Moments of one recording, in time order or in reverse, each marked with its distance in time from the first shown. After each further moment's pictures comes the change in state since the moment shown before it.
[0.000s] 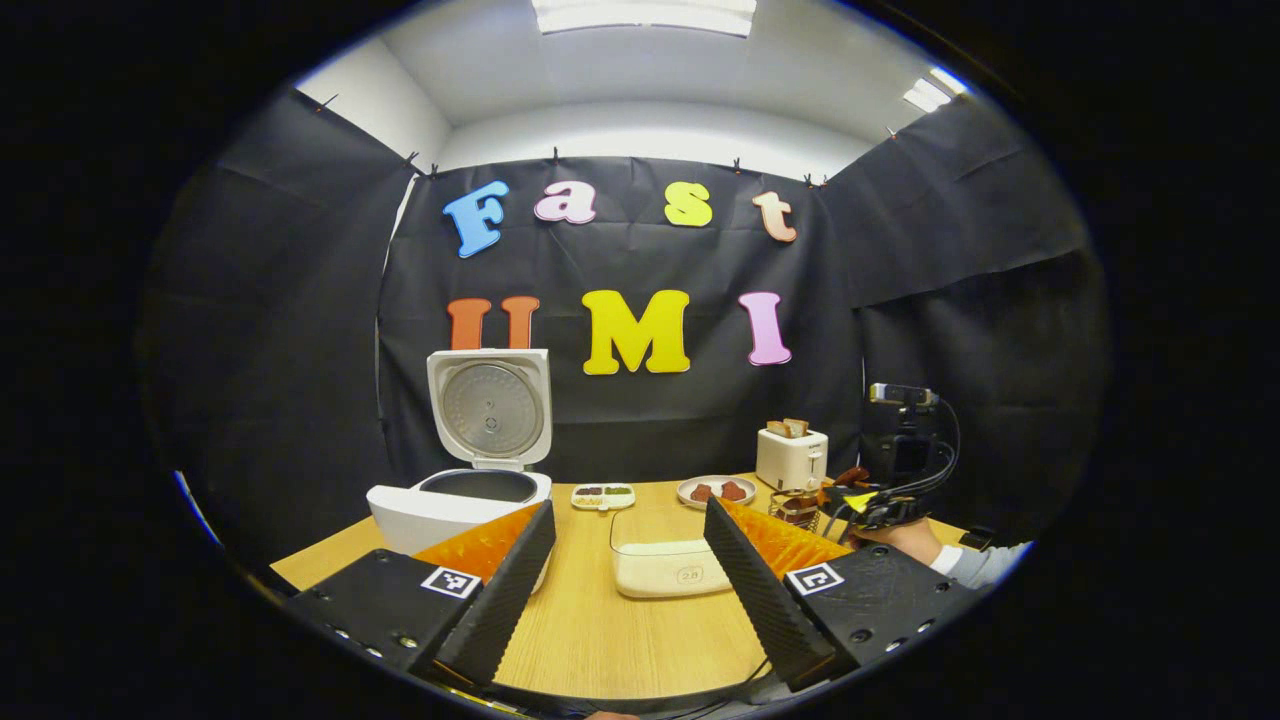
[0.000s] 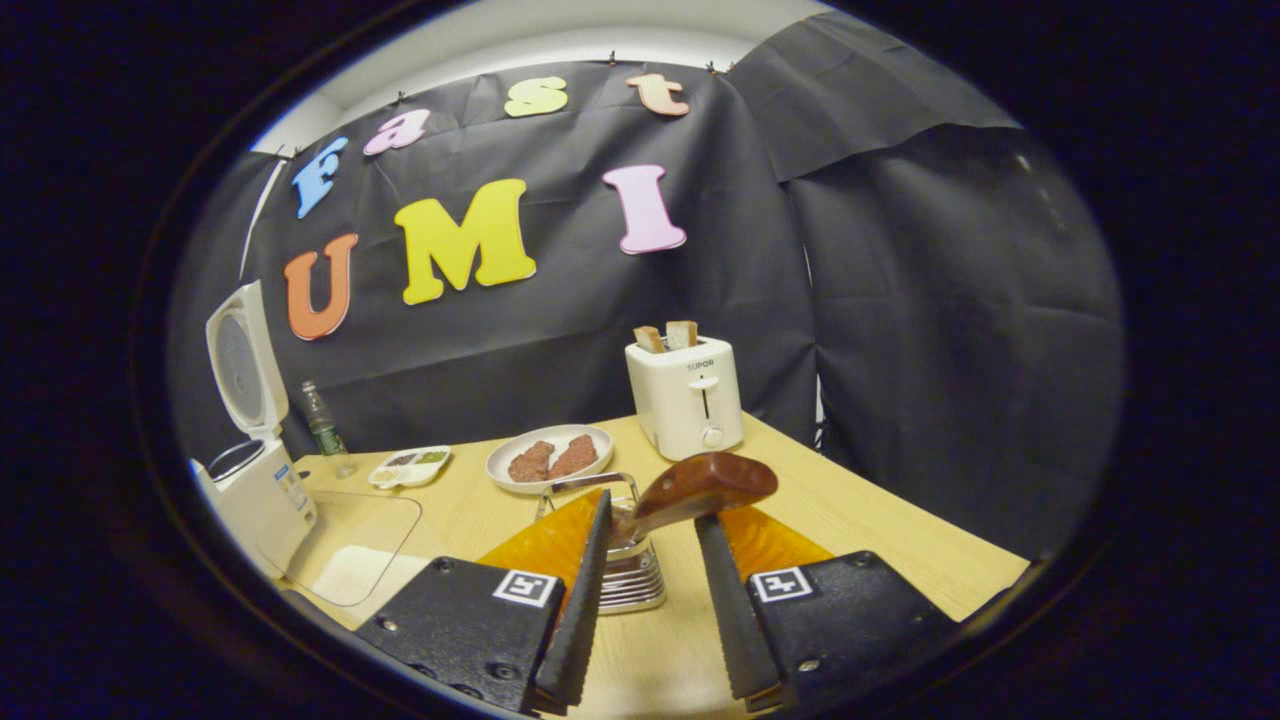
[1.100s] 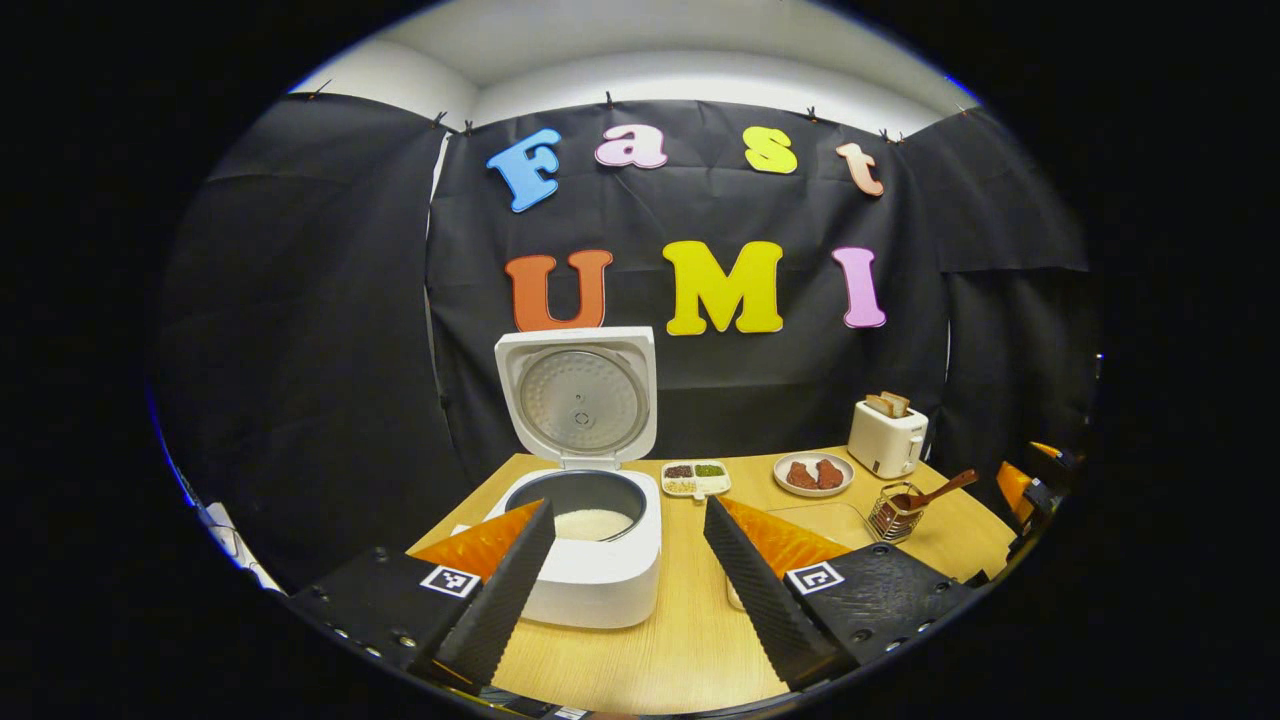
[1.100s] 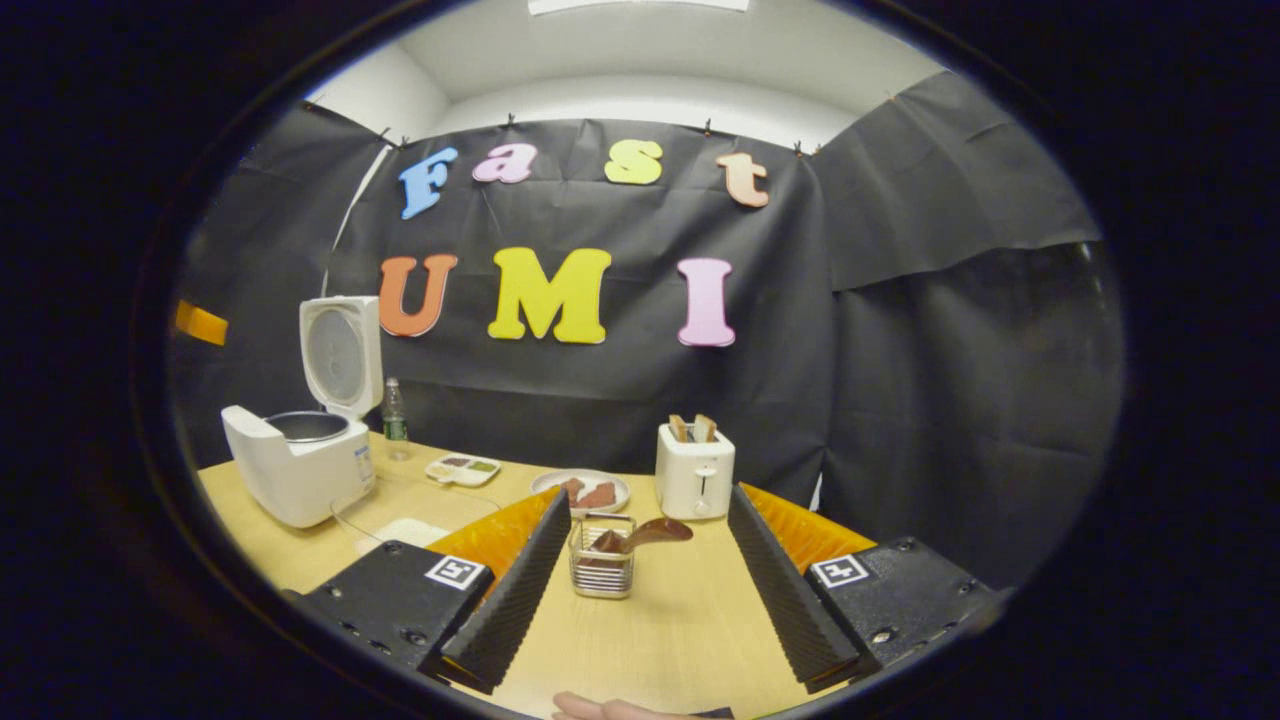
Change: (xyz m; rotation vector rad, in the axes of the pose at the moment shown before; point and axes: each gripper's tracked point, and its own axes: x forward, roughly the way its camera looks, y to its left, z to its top) left arm 0.074 0.137 0.022 0.014 0.201 0.187; right arm -0.141 -0.017 0.066 -0.252 -0.133 0.135
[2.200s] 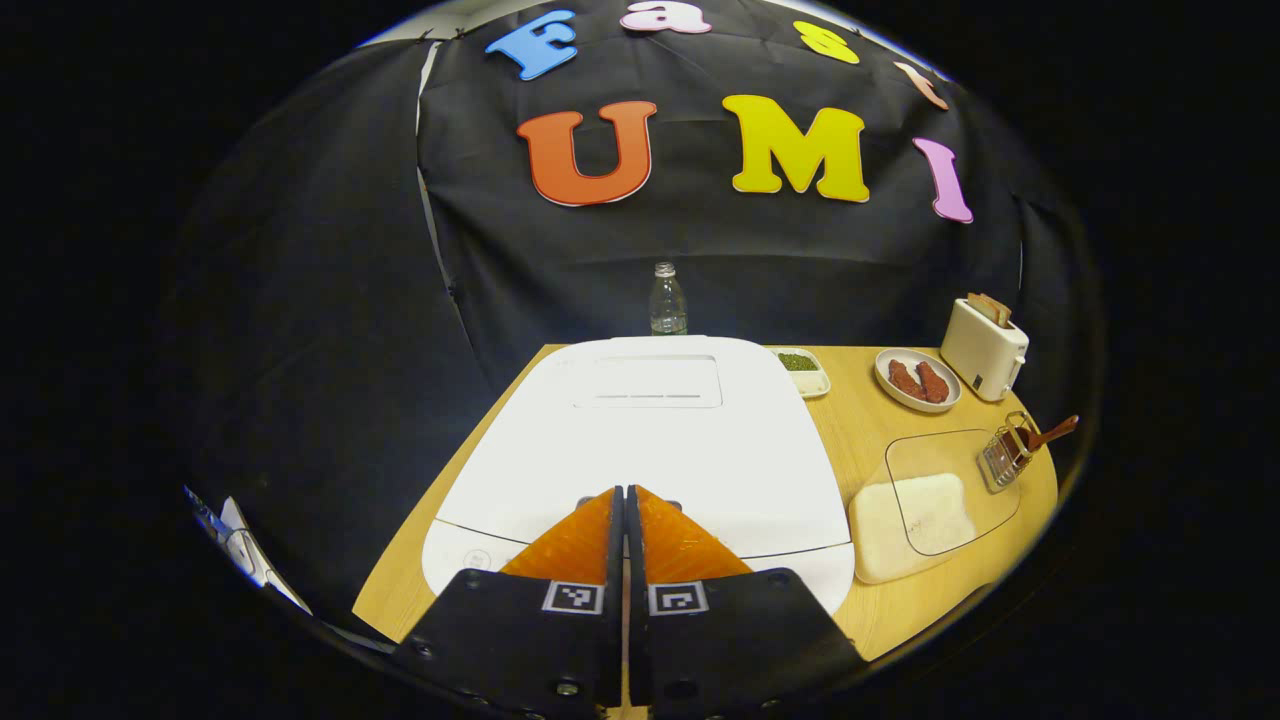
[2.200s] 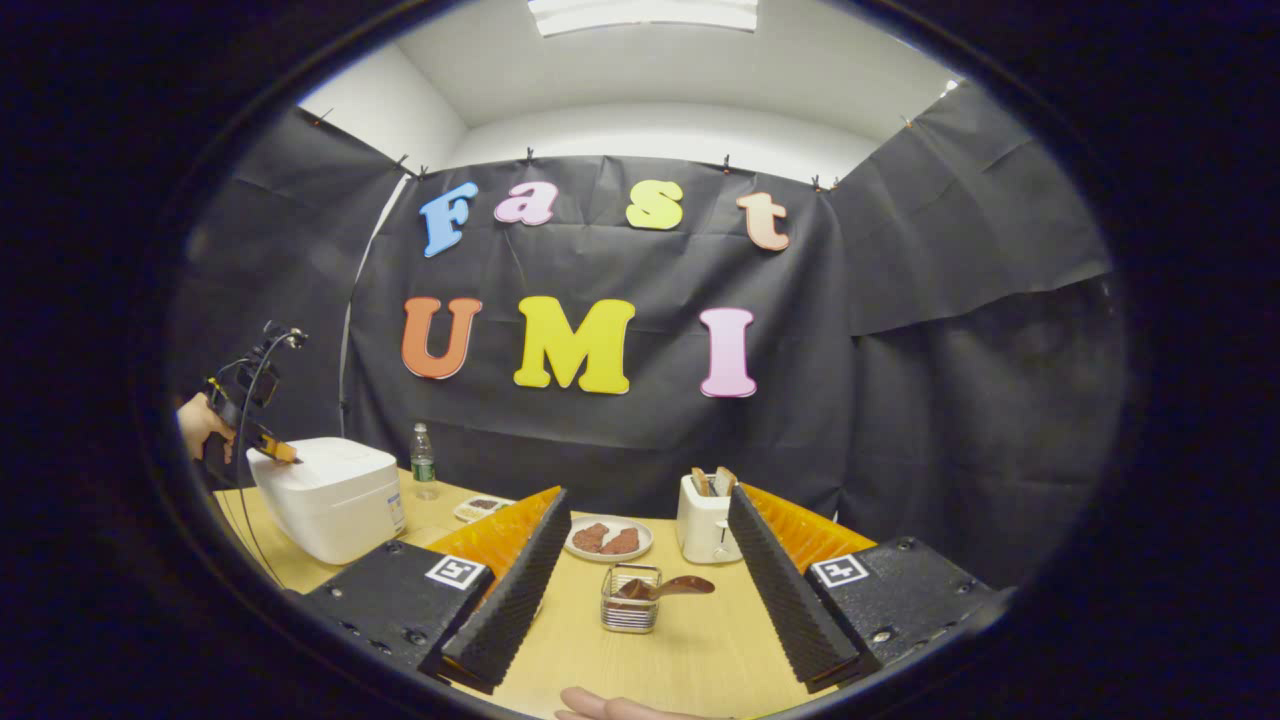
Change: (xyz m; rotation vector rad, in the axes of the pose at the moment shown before) left arm 0.139 0.086 -0.104 0.054 0.407 0.096; right arm -0.033 0.022 0.100 -0.037 -0.140 0.049
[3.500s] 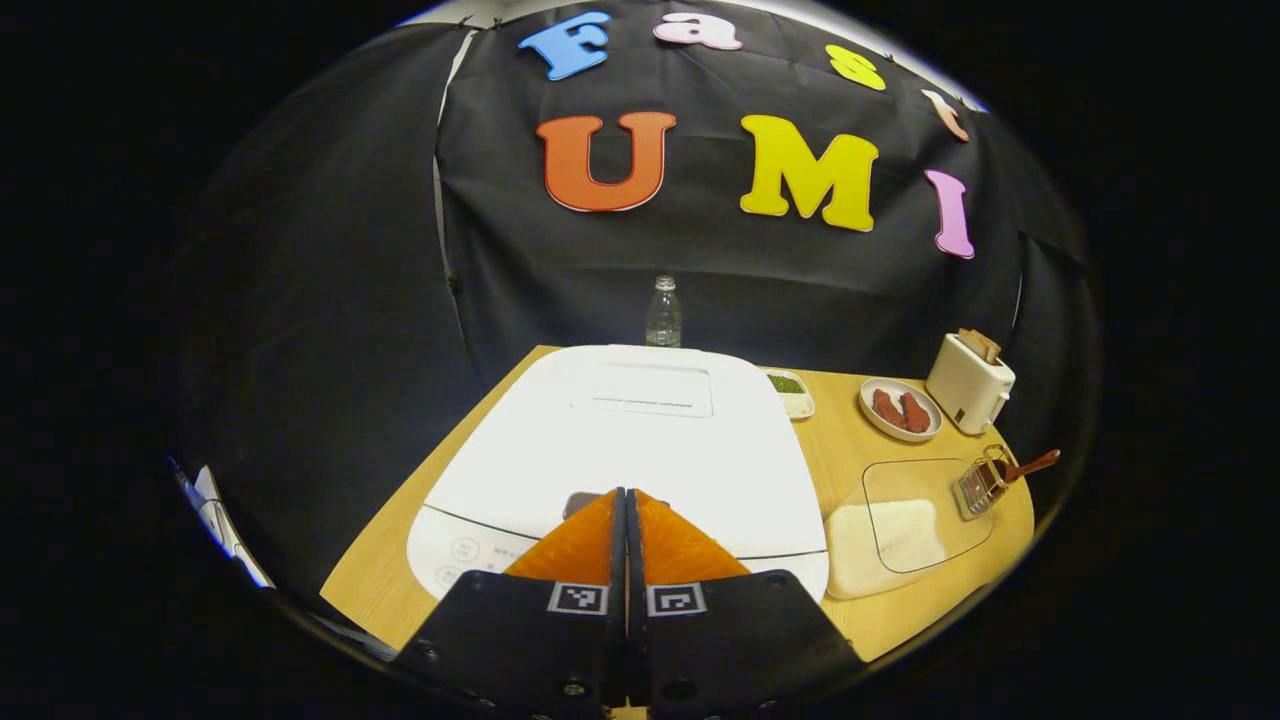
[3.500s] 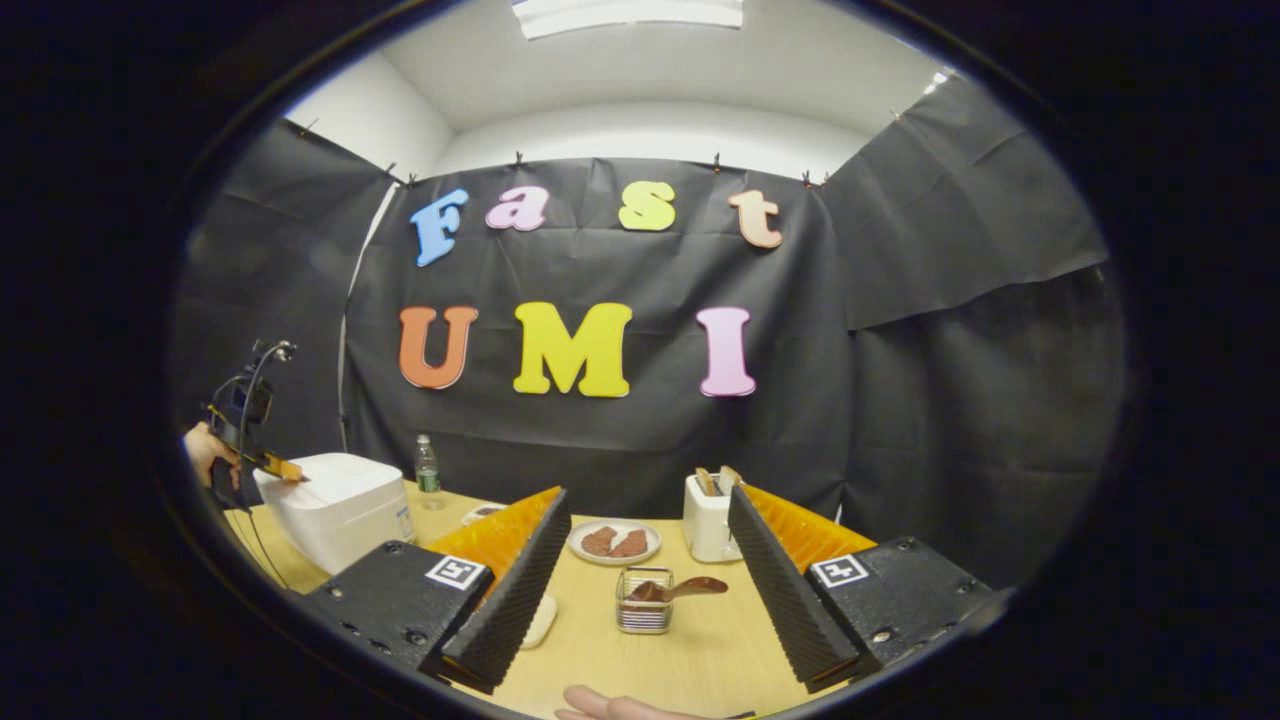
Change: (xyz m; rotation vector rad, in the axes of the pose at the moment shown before) left arm -0.011 0.000 0.009 -0.132 -0.045 -0.023; right arm -0.002 0.008 0.008 0.051 0.005 -0.007
